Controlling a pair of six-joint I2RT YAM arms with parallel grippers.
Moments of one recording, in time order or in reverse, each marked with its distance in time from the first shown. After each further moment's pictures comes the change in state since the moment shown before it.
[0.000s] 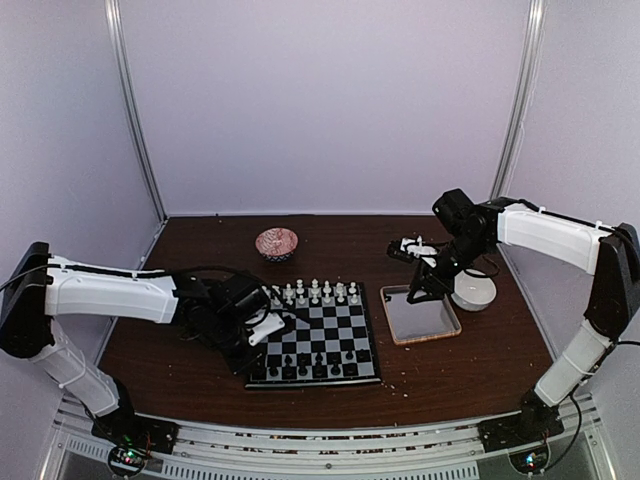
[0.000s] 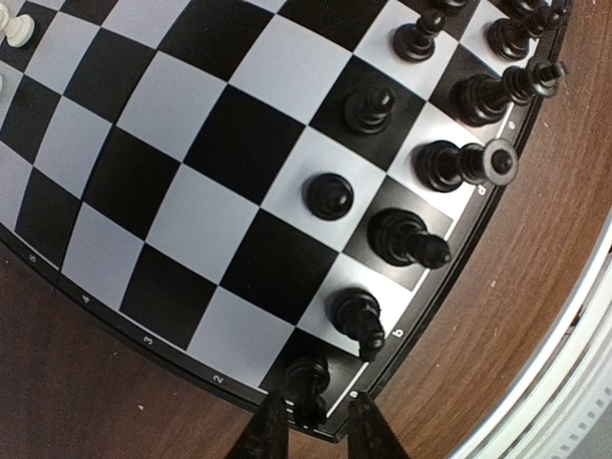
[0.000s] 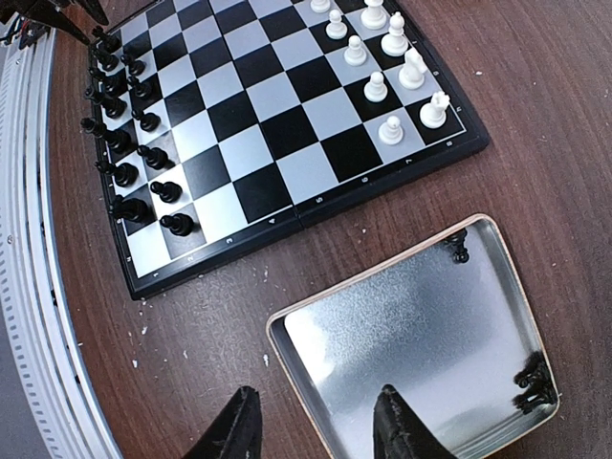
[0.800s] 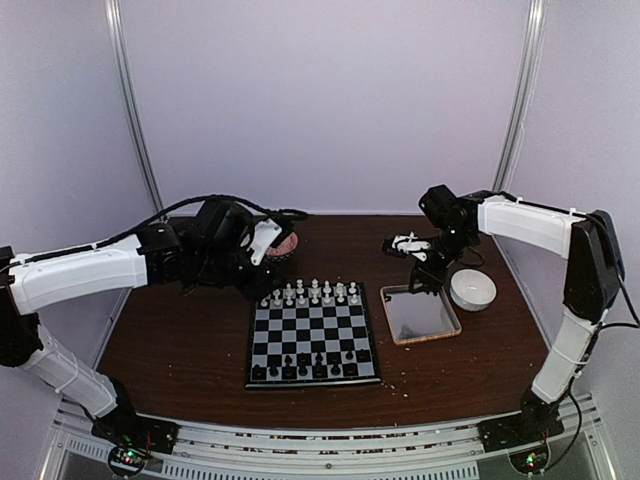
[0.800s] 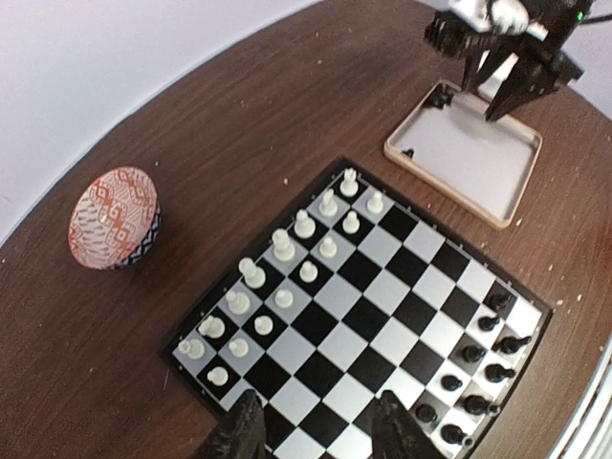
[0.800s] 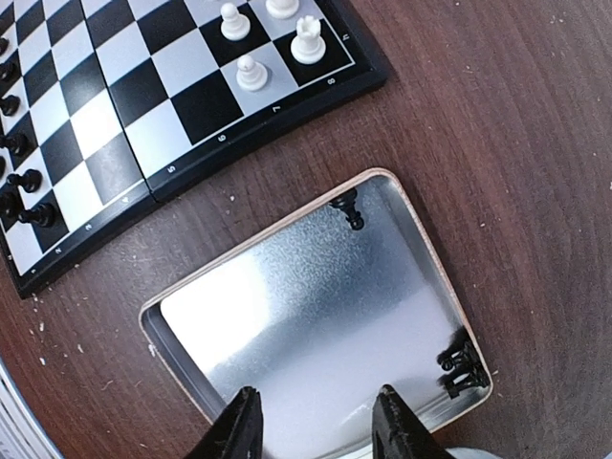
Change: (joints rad) left arm 0.092 -0.101 0.238 0.193 -0.179 -0.005; right arm -0.002 0.159 0.141 -0.016 0.238 0.015
